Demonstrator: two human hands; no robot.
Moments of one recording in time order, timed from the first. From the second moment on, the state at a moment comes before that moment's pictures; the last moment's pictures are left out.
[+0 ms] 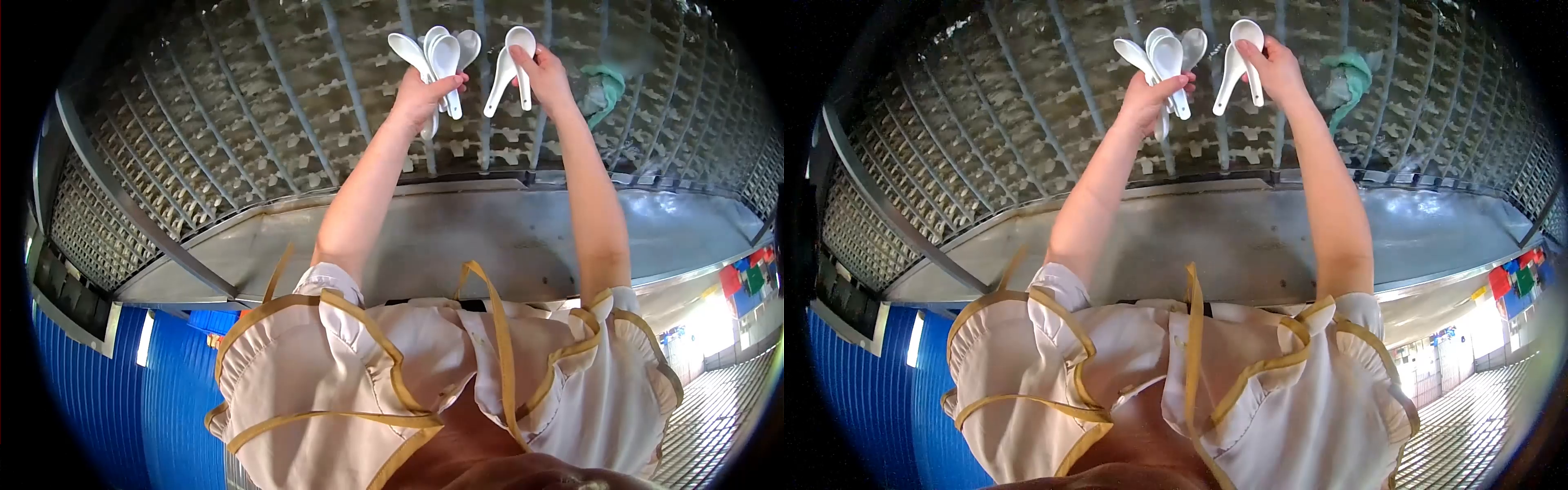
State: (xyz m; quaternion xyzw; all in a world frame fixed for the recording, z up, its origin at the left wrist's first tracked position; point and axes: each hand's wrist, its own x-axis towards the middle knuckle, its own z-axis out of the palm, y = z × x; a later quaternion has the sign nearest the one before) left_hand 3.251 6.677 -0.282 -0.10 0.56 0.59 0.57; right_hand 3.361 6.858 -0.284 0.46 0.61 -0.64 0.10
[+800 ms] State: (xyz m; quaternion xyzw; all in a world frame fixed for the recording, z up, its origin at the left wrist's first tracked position) left_hand 3.250 6.671 -0.266 -0.14 0.53 0.57 0.61; right_hand 3.395 6.973 -0.322 0.59 0.67 -0.22 -0.39
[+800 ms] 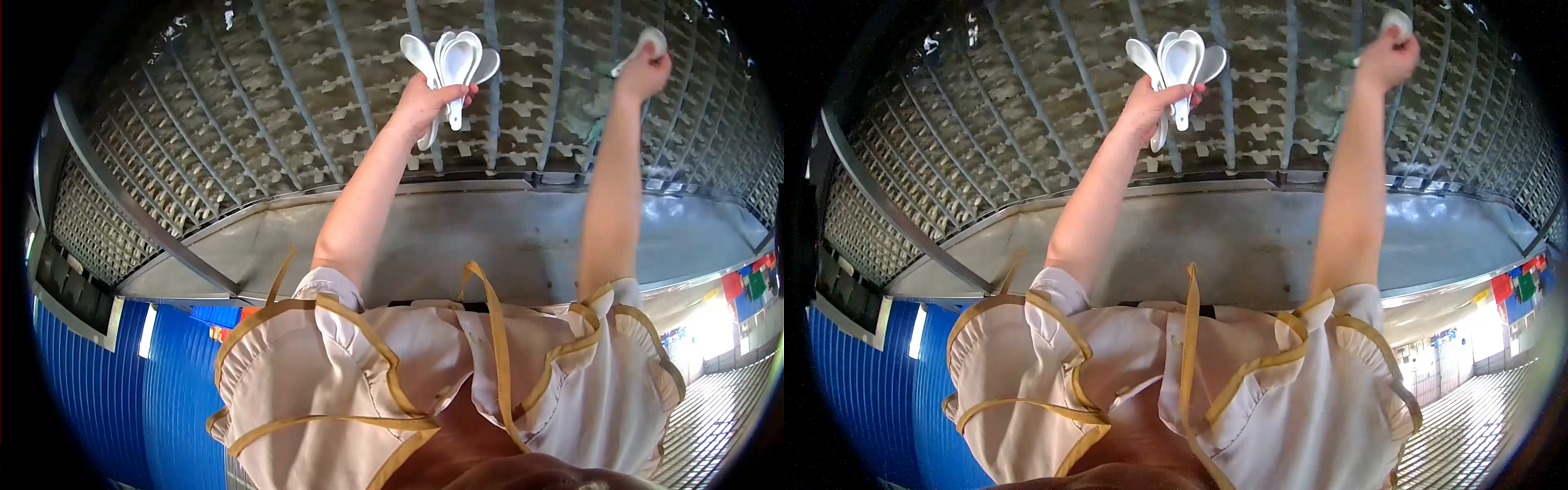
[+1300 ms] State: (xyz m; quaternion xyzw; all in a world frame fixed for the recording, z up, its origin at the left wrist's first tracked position) left_hand 3.256 6.673 -0.284 -0.13 0.53 0.57 0.61; right_hand 3.348 6.815 -0.278 0.28 0.84 -0.45 -0.10
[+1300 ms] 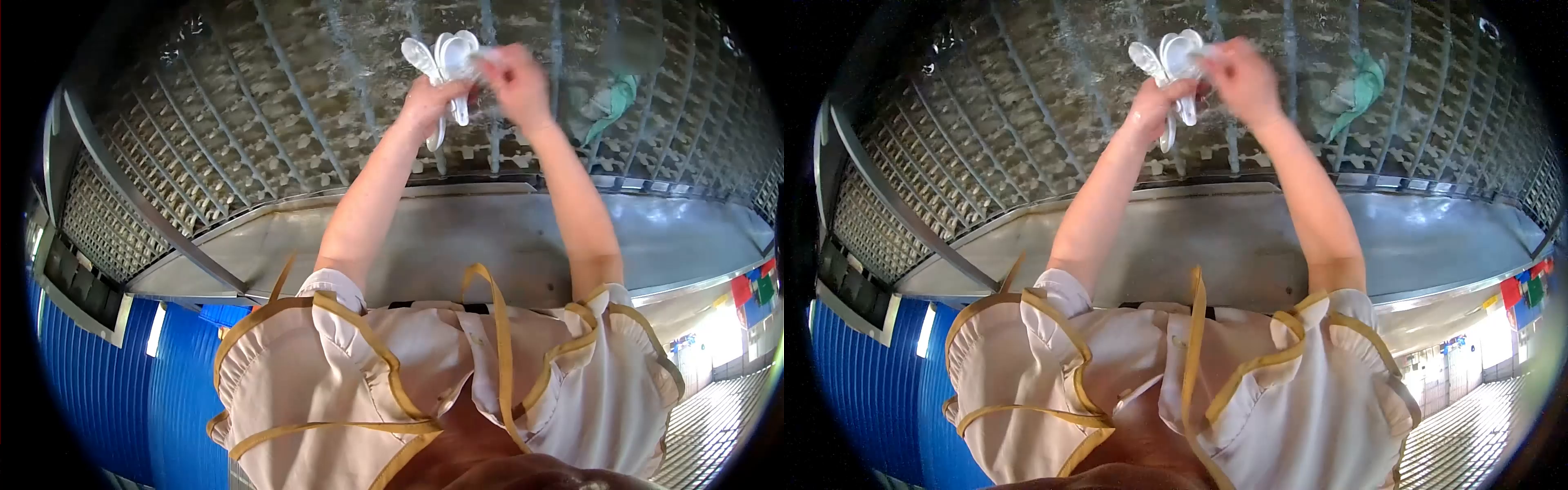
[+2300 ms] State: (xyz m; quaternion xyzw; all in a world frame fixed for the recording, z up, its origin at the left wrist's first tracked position) left_hand 3.275 6.705 -0.234 -0.10 0.52 0.63 0.56; right_hand 3.360 6.800 -0.279 0.46 0.21 -0.86 -0.01
